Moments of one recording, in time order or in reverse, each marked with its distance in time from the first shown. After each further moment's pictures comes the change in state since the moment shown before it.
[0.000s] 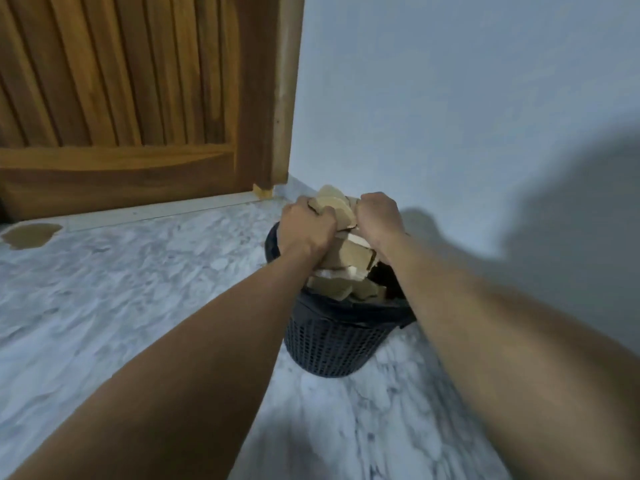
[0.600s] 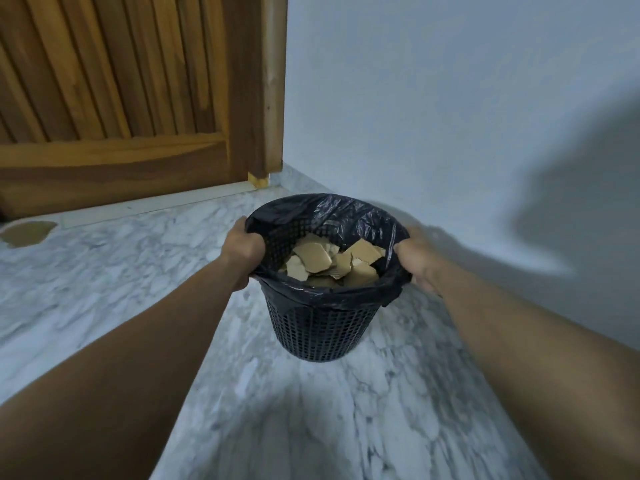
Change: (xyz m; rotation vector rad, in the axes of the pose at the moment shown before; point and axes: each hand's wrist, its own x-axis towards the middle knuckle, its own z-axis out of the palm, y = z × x) left_hand 0.004 -0.075 -0.021 -0.259 -0.187 -0.280; right_hand -0.001 0.130 -0.041 0.230 -0.077 0.335
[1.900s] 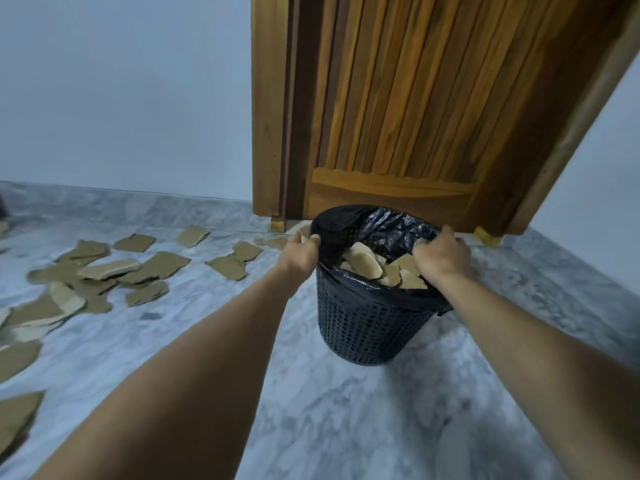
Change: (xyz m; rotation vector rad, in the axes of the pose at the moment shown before) left_hand -0.045 -0.098 -0.469 -0.113 0.376 -0.127; right_hand -0.173 -0.223 0.481 -0.491 -0.012 -0.410
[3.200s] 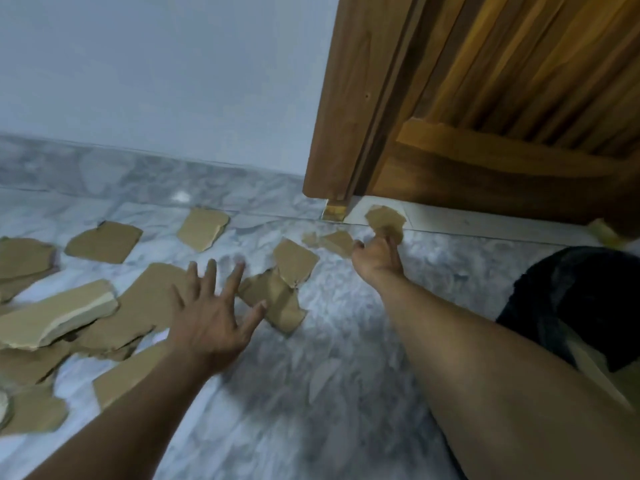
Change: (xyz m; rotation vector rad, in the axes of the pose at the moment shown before) left_hand 0.242 -0.194 -0.245 1.083 0.123 0.076; right_hand 0.124 -0.207 0.387 -0.112 -0.336 -0.046
